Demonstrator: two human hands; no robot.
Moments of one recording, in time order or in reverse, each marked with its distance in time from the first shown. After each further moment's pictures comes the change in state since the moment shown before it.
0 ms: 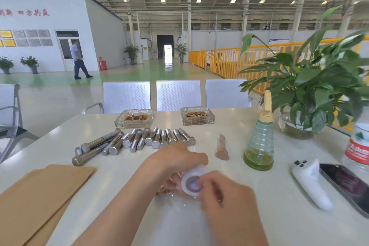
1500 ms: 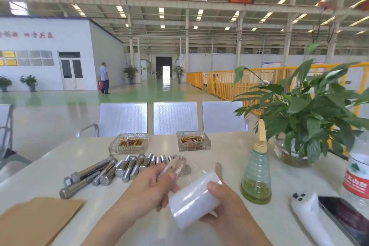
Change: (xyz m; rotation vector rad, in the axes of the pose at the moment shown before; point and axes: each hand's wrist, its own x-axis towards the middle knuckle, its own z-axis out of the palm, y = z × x) left_hand 0.009 -0.055 -0.025 -0.378 0.176 0.533; right_hand 0.062 0.019 -0.006 0.980 -0.284 0.430
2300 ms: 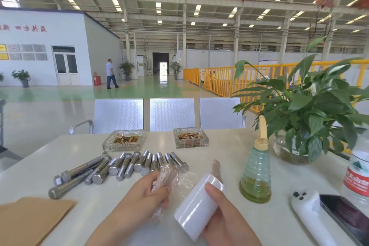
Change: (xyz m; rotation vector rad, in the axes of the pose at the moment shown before) left_hand 0.003 -0.042 0.006 0.001 -0.042 -0.090; right_hand 0.001 0.020 0.002 0.548 -0.068 0.224
